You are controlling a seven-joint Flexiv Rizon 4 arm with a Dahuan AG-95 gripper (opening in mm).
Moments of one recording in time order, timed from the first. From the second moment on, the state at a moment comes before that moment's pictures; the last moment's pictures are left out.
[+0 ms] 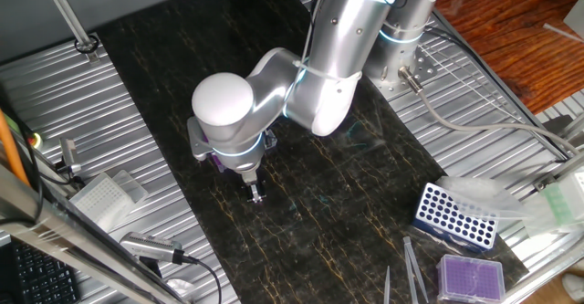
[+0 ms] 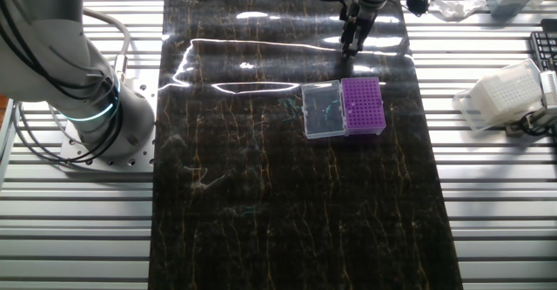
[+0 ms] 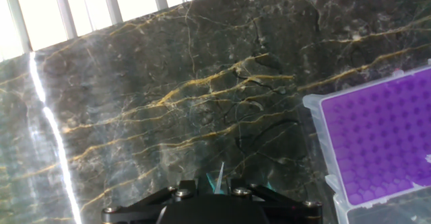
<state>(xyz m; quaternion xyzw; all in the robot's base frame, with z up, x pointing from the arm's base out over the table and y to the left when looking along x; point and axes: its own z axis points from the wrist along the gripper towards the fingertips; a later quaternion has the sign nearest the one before) 0.522 0.192 0.007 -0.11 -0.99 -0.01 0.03</state>
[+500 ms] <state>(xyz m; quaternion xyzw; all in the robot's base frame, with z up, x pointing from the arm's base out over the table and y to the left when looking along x) 0.521 0.191 0.007 -0.11 -0.99 -0.01 0.03</state>
